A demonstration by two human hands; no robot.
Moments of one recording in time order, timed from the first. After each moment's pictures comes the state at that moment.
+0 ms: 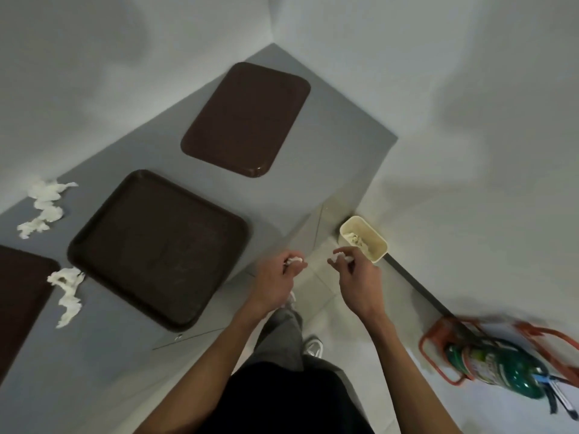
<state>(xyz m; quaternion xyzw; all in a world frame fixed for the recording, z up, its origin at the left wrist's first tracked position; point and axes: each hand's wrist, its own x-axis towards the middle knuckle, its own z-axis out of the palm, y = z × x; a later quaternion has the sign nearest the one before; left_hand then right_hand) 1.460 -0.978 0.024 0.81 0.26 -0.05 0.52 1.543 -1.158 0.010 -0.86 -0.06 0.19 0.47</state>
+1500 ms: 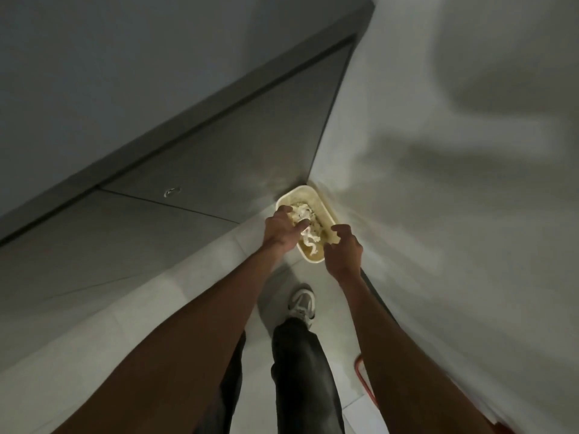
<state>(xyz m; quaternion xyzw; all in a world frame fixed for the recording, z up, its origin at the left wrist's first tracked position) 1.815 -1.137 -0.449 0.71 0.48 -0.17 0.50 1.862 -1.298 -0.447 -0.90 0.00 0.32 0.28</state>
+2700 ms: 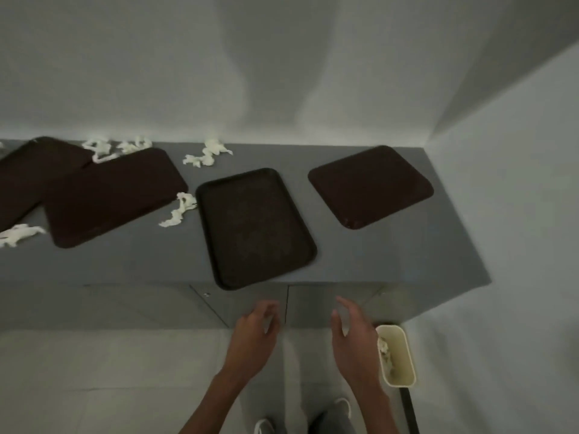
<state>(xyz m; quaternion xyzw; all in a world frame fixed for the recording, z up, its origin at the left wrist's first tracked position) 1.332 -1.037 0.021 0.71 0.54 0.20 0.41 1.528 -1.136 0.037 -0.83 -0.38 0.21 0.35</state>
